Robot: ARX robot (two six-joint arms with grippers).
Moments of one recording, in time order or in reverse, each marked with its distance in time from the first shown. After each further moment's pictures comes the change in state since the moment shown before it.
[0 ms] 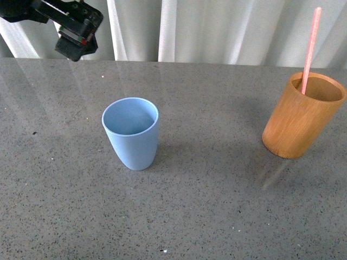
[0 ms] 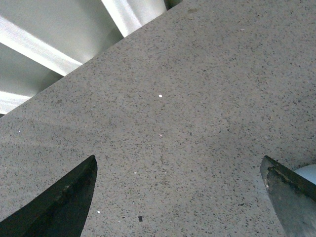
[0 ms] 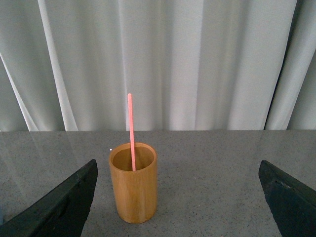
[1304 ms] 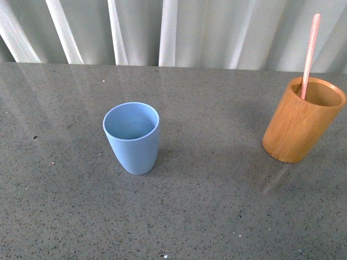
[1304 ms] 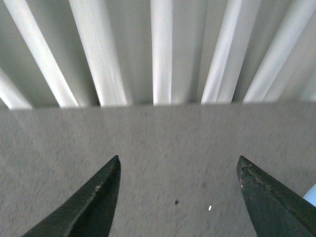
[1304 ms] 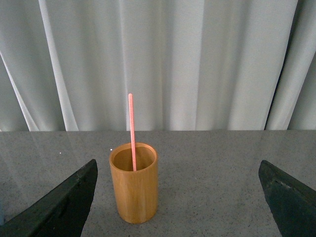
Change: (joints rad) left arm 0.478 -0.743 -0.810 0.612 0.341 -0.267; right arm 0.000 0.000 0.000 0.000 0.000 0.000
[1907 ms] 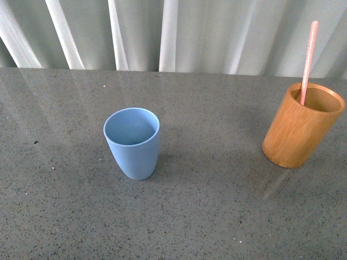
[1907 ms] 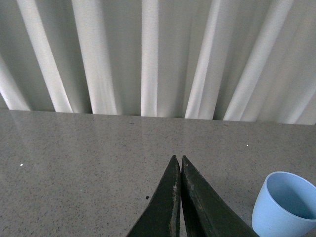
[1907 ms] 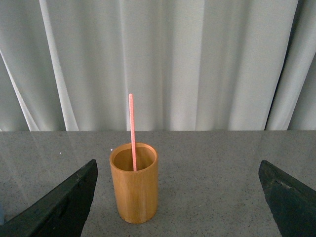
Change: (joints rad) left arm -0.288 -0.473 -0.311 0.008 -0.301 -0.150; right arm 0.000 0.000 0.000 0.000 0.000 0.000
